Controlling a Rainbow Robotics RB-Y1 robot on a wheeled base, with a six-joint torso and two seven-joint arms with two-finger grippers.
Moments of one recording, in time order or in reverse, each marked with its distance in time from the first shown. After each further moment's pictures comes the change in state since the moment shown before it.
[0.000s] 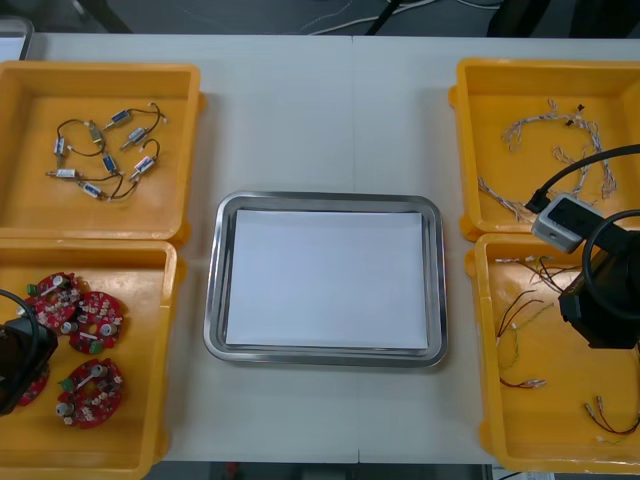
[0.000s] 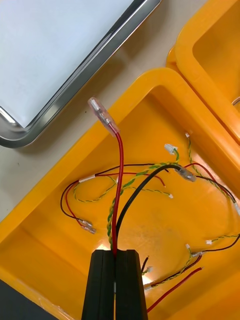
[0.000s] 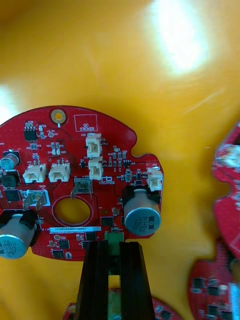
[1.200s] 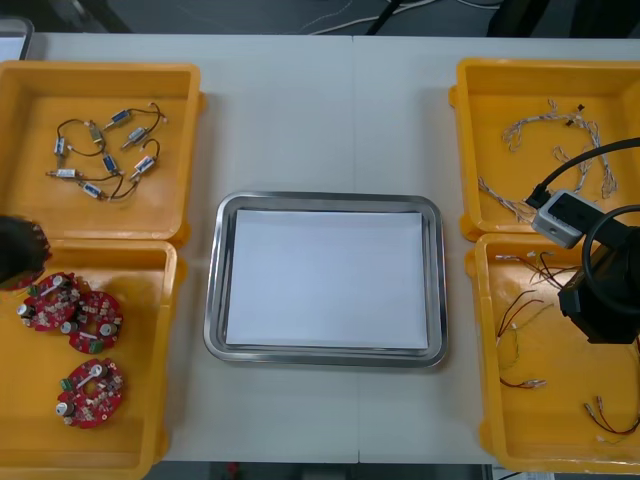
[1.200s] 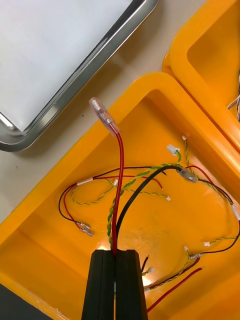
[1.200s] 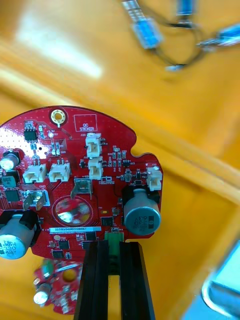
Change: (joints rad) right arm -0.012 0.002 0.000 0.013 -0.001 0.000 0.000; left arm -0.272 0.149 0.094 -0.289 0.345 0.234 -0.438
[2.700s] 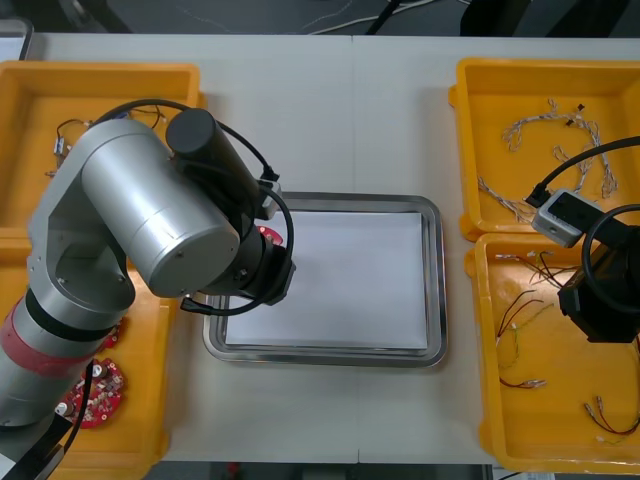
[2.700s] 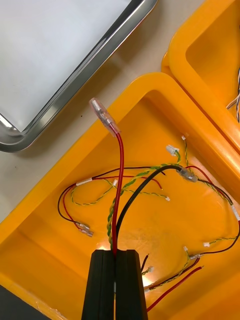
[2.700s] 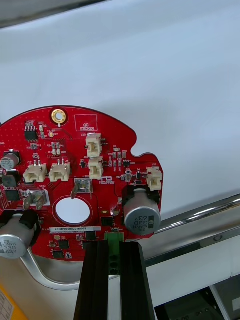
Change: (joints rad) right arm -0.003 0.000 0.000 0.002 0.000 0.000 0.000; left arm -0.395 -0.131 -0.865 0.218 -0.155 0.001 0.001
